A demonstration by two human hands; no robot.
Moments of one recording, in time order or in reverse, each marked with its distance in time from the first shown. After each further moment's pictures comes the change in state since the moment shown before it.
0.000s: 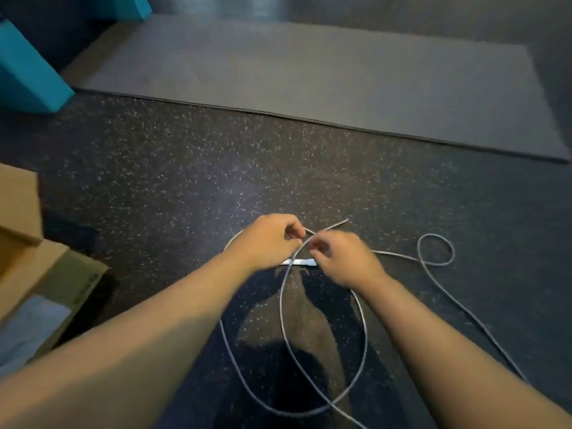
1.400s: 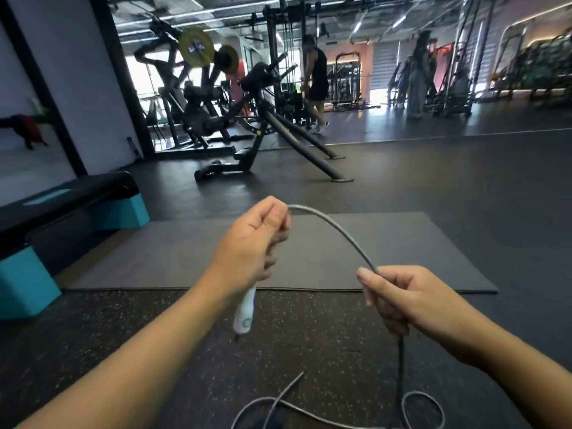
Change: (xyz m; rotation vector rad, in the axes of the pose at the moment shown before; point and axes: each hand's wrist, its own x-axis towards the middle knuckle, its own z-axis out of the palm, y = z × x) left_hand -0.012 0.207 -0.156 -0.582 0.277 0.692; right_hand -0.088 -0.029 -0.255 0.741 0.301 -0.195
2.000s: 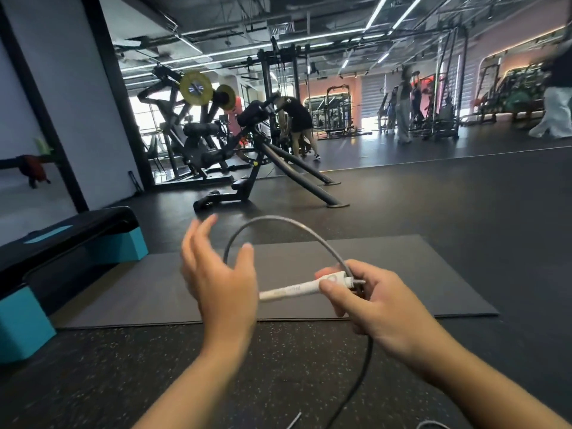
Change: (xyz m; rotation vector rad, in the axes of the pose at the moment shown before) left_hand -0.010 0.015 0.021 0.404 0.761 0.002; right_hand 0.006 -0.037 0.022 0.054 0.098 -0.221
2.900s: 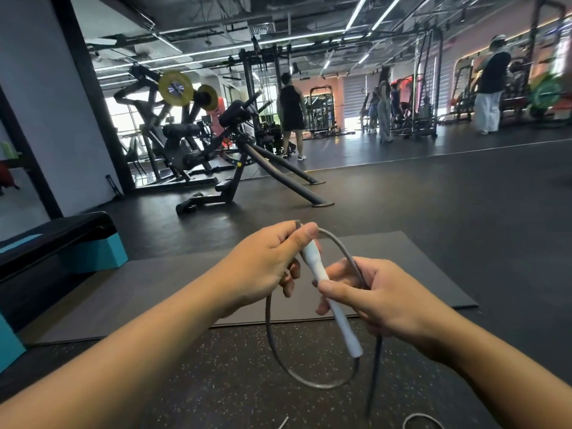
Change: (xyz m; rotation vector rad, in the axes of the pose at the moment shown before) left_hand 0.021 0.048 0.026 -0.061 -1.033 0.108; right_hand 0.002 -0.015 -0.035 -0.101 -0.086 0.183
